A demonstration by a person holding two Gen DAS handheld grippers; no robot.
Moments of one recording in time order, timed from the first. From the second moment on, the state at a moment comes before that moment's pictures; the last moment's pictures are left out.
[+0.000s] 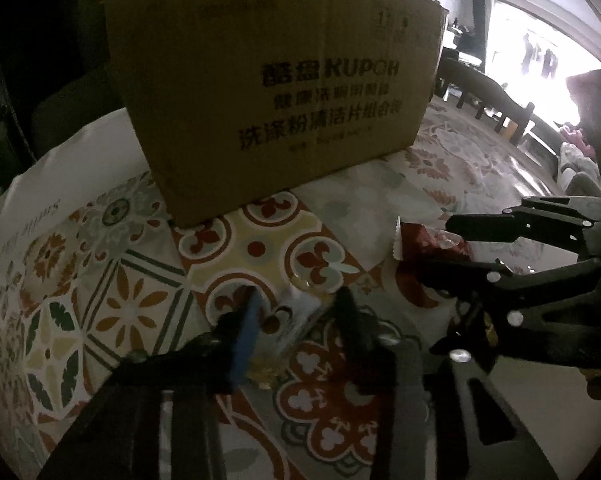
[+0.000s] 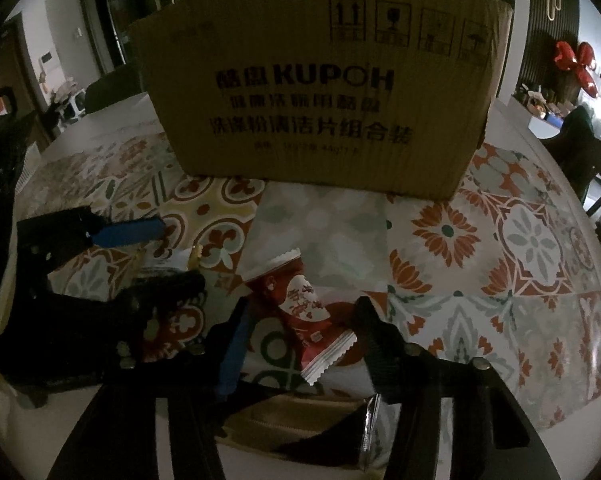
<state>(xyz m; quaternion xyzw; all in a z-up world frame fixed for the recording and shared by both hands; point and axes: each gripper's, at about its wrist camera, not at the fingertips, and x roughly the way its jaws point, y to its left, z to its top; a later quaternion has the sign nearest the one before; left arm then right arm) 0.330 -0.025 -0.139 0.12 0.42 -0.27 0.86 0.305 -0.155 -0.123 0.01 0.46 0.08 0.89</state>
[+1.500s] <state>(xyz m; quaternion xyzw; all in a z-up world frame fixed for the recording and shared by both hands) 0.291 -0.028 0.001 0.00 0.31 -0.23 0.92 0.269 -0.185 -0.012 0.06 0.32 0.10 0.94</state>
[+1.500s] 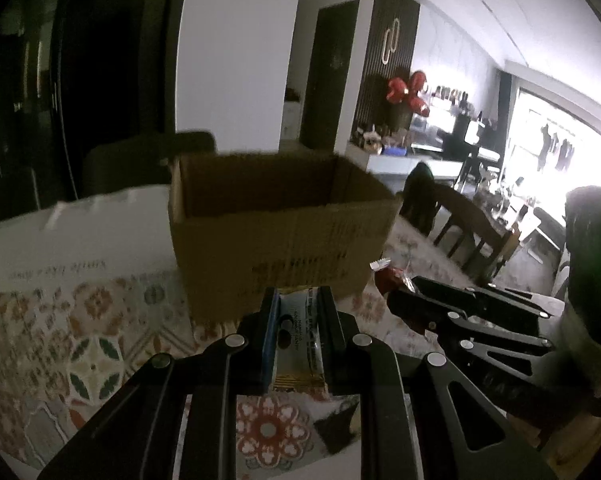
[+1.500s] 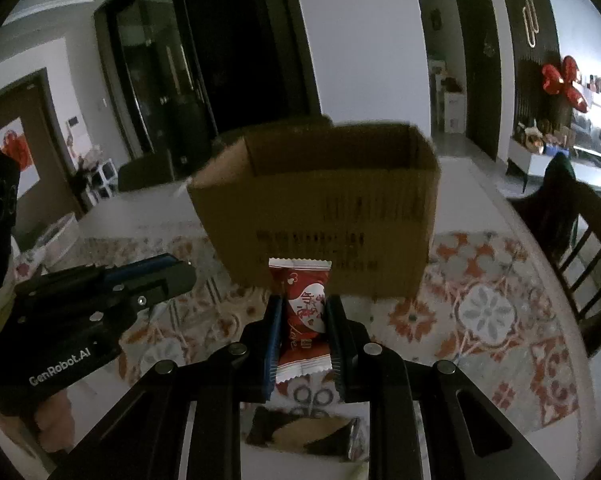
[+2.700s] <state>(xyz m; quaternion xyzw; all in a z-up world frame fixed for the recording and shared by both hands) 0.432 -0.058 0.045 0.01 0.30 -0.20 0.93 0.383 -0.201 0.049 0.03 0.28 0.09 0.95</state>
